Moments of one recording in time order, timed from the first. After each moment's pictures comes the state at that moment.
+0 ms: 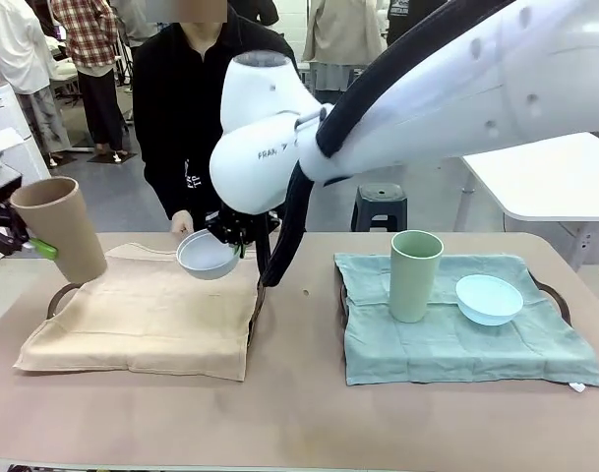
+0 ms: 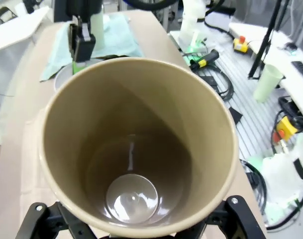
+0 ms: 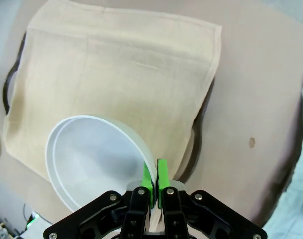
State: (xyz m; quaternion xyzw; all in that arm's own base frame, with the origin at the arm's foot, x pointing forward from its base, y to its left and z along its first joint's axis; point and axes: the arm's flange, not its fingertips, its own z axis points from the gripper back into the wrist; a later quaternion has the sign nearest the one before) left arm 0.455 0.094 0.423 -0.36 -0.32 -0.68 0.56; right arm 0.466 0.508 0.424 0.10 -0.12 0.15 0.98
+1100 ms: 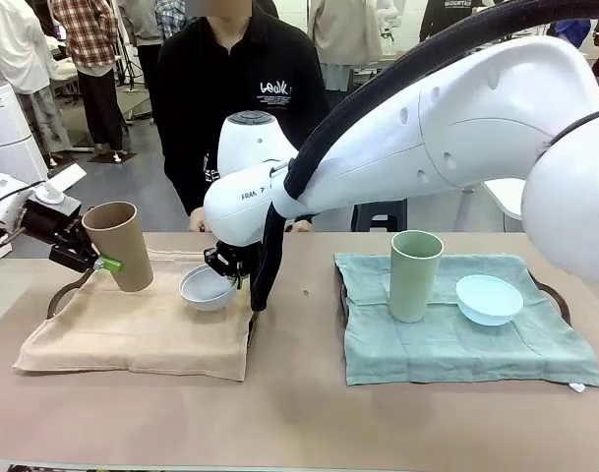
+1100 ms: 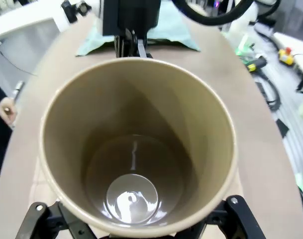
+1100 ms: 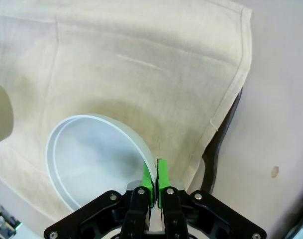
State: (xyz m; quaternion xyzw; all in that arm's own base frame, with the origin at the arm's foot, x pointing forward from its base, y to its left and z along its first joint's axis) left arm 0.495 0.059 0.355 -0.31 -0.36 -0.63 0.62; right arm 0.495 0.528 0.345 0.09 -0.07 0.16 0.98
